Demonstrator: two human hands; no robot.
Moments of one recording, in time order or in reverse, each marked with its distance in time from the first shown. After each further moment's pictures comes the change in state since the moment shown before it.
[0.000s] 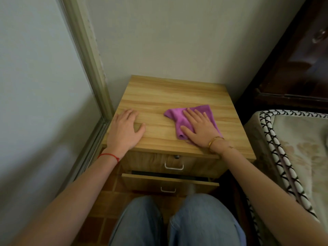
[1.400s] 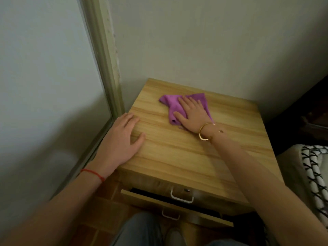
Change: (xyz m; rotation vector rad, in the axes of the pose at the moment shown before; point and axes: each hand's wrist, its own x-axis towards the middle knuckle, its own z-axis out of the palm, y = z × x) left_hand 0.016 -0.025 -0.009 -0.118 0.020 -0.053; right_hand 0.161 -0.020 0.010 -0.013 0.028 -0.125
